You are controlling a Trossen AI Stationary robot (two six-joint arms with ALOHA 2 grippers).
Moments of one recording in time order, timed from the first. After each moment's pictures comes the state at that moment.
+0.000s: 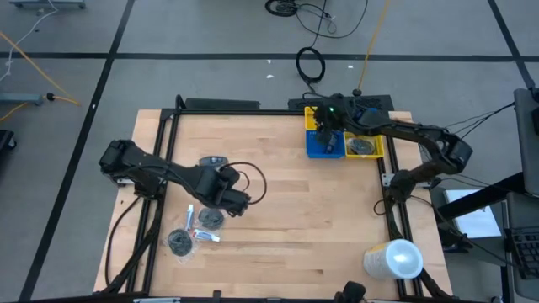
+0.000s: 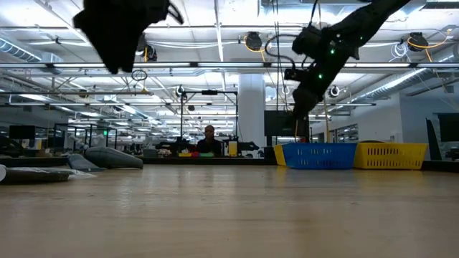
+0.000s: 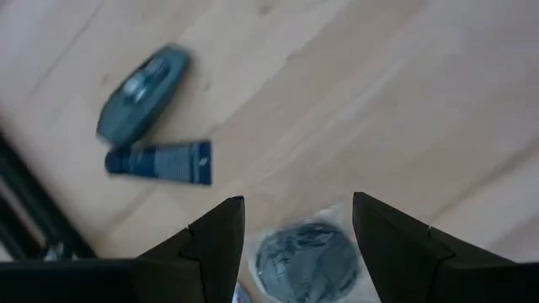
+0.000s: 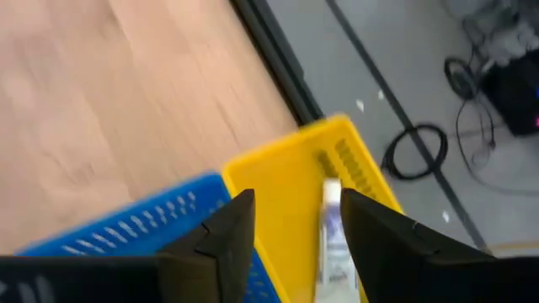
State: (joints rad) left arm -0.29 1.66 1.46 -1.42 -0.29 -1.14; right arm -0.65 1.43 0.93 -0.27 0.15 -0.32
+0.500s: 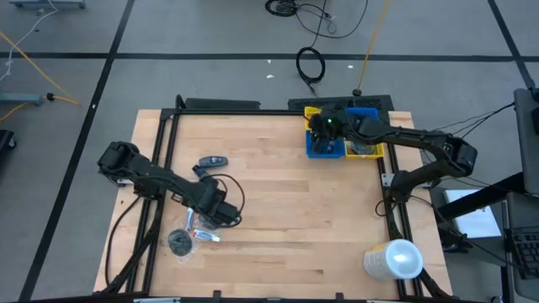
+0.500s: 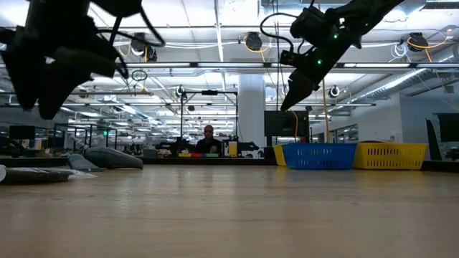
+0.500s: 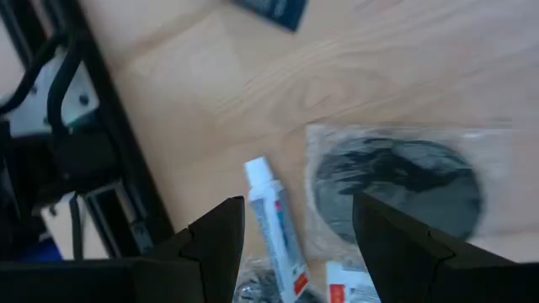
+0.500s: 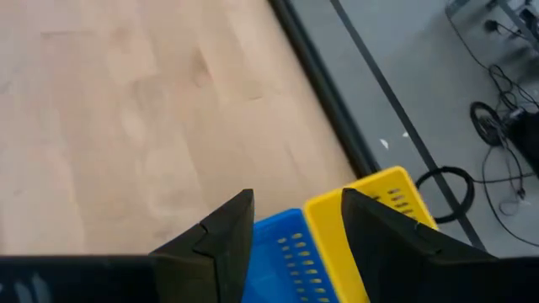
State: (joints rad) left arm -0.35 1.66 1.17 -1.44 -0.04 -1.58; right arm -0.50 1.38 0.93 -0.27 0.15 -0.27
